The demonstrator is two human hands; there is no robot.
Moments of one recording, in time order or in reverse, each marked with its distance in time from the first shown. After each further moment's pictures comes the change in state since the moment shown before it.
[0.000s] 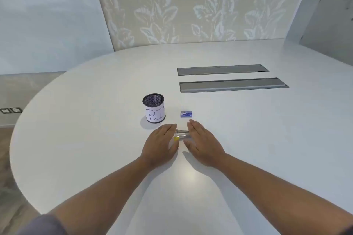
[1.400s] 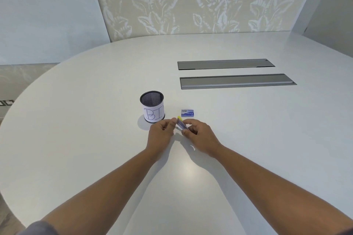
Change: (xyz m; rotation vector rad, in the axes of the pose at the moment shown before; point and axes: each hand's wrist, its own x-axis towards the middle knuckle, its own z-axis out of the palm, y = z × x) left_hand 0.046 -0.005 0.014 -0.974 0.058 -0.731; right_hand 0.048 0.005 0.002 0.740 0.025 0.240
